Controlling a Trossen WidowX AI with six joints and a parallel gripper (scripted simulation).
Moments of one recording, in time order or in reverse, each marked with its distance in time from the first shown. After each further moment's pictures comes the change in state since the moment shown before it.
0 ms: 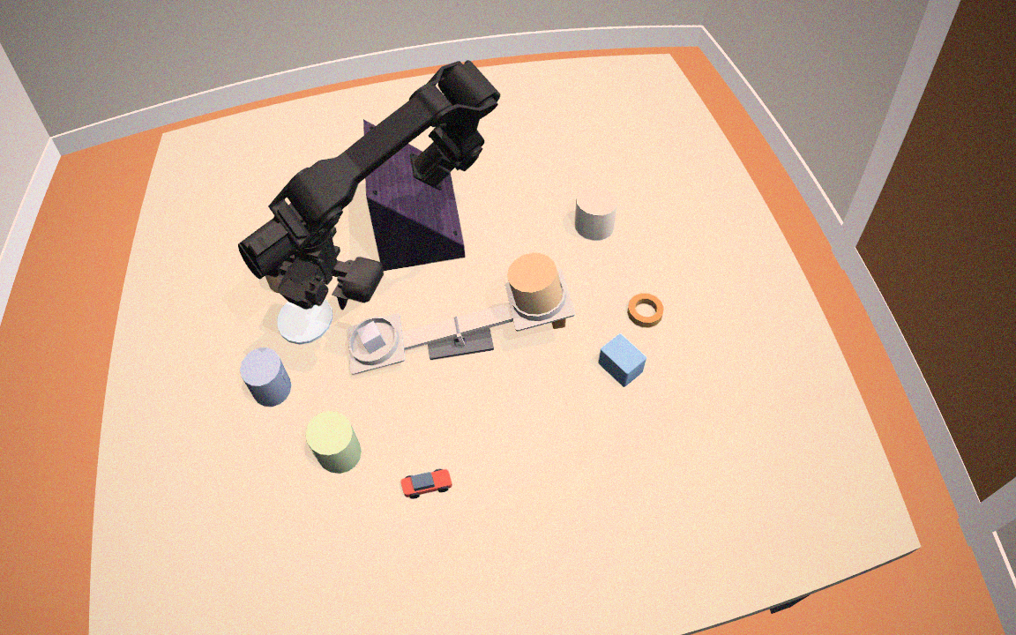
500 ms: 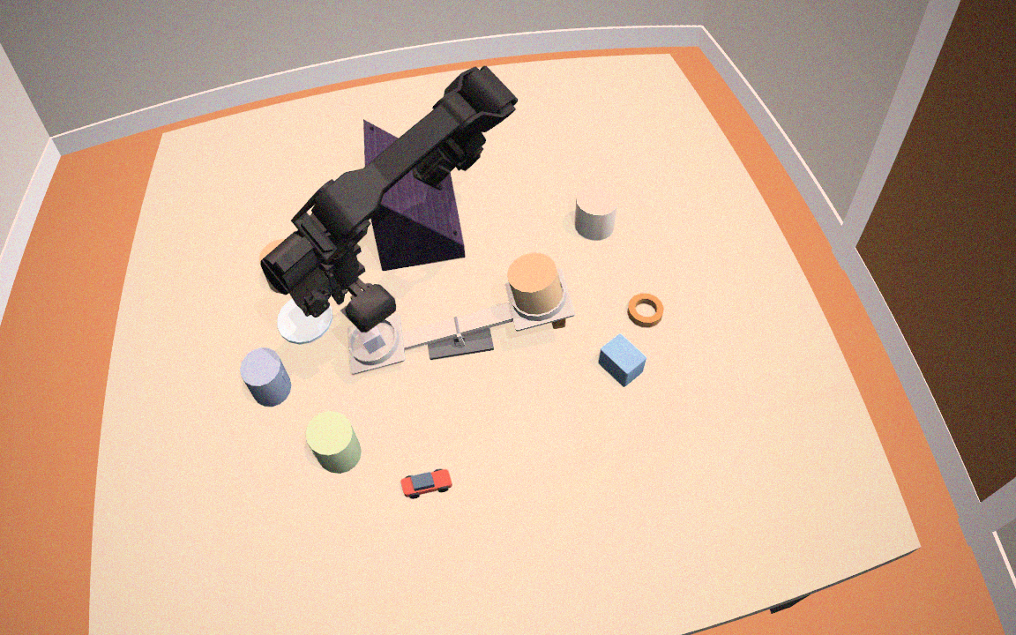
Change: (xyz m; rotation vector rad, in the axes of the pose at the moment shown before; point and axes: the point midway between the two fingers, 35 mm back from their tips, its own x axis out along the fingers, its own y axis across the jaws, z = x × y) arm 0.003 0.042 0.005 0.501 0.019 0.026
